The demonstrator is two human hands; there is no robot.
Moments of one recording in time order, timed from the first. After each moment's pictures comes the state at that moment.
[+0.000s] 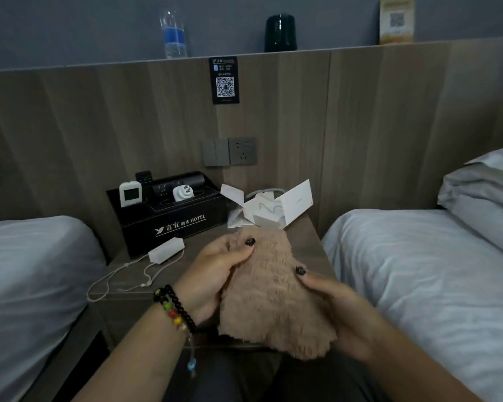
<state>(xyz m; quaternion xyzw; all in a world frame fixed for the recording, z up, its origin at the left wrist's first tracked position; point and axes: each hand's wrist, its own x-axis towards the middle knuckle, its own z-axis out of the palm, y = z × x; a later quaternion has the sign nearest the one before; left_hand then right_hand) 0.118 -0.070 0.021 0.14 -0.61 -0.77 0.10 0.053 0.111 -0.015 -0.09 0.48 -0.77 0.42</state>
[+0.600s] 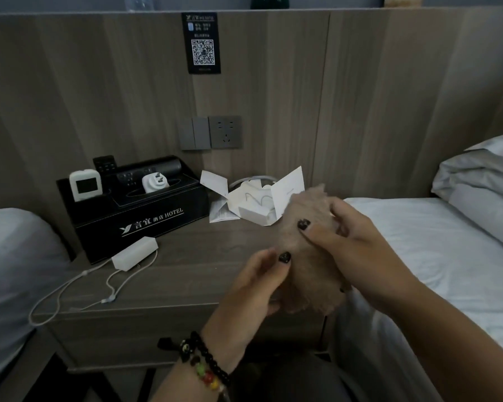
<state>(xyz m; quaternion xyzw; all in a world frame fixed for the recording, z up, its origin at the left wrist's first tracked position) 0.073 -0.042 -0.024 0.09 -0.64 -0.76 0.06 0.002 0.096 0.037 -0.27 0.73 -0.63 0.03</state>
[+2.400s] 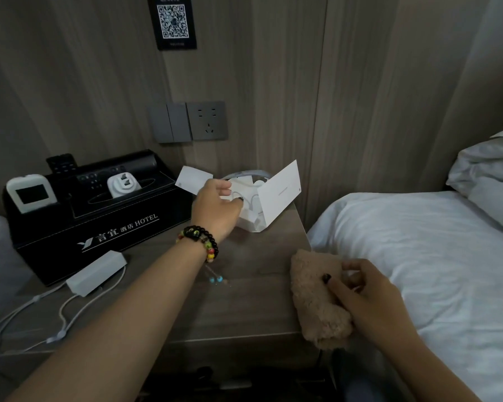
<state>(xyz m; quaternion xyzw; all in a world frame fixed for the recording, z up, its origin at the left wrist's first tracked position) -0.104 -0.126 -0.003 0.22 -0.82 -0.45 0.27 -0.083 0.123 -0.067 -0.08 0.89 -0.46 -0.02</state>
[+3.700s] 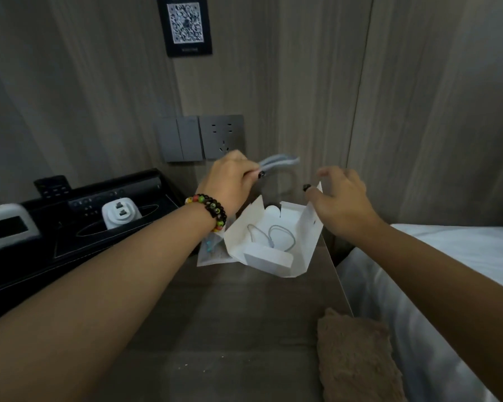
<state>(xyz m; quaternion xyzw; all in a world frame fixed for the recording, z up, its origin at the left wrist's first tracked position) -0.201 -0.196 0.036 0.01 -0.93 -0.13 0.35 -0.252 0.001 0.021 -0.23 0.88 -0.41 -0.09</state>
